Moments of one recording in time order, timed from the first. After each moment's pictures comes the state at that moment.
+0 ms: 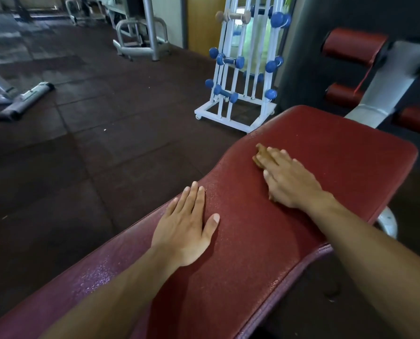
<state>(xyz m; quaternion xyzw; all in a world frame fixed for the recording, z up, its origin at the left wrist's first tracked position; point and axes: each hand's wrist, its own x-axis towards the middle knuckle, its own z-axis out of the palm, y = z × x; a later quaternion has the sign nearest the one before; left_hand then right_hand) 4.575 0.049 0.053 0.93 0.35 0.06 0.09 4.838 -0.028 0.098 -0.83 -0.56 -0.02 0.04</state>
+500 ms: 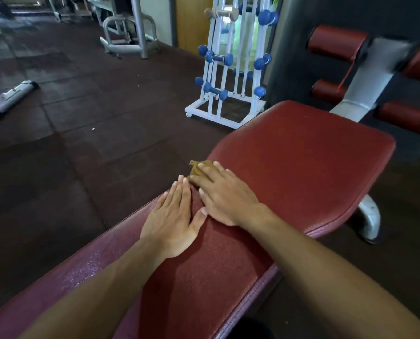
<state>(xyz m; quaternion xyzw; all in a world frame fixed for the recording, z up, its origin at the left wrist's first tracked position) 4.574 0.051 0.053 0.93 0.34 0.05 0.09 4.729 -0.009 0.086 -0.74 -0.67 -0.01 0.06</state>
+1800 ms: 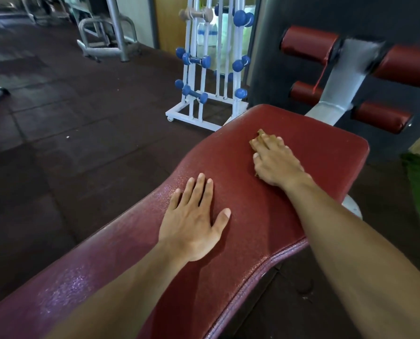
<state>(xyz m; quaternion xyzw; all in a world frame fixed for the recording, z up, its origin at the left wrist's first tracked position) 4.675 0.019 0.067 0.95 0.30 0.09 0.07 4.925 -0.026 0.109 -0.88 -0.47 -0.01 0.07</state>
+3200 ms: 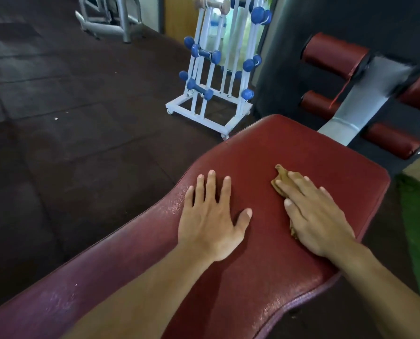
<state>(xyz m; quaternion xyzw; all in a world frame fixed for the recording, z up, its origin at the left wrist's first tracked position) 4.728 0.045 0.077 0.93 0.33 0.10 0.12 4.905 -0.097 0.113 -0.87 -0.50 0.00 0.04</state>
